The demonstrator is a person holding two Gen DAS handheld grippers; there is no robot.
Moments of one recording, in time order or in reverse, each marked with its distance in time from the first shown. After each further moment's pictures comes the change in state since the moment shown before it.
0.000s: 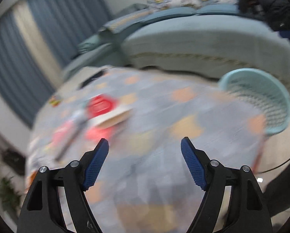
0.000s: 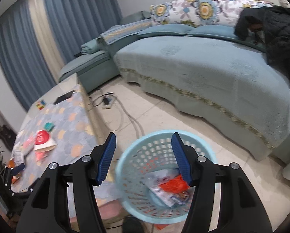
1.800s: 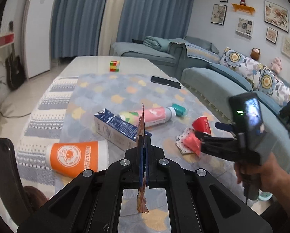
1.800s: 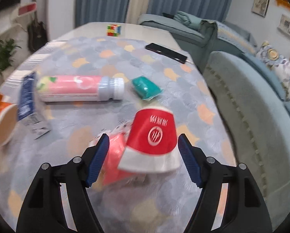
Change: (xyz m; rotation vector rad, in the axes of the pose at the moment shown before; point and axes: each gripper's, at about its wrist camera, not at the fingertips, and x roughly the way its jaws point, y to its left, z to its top) left arm -0.034 0.214 -0.082 -0.694 -0.119 -0.064; right arm 0.197 0.398 -0.079 -0.730 0.155 0.080
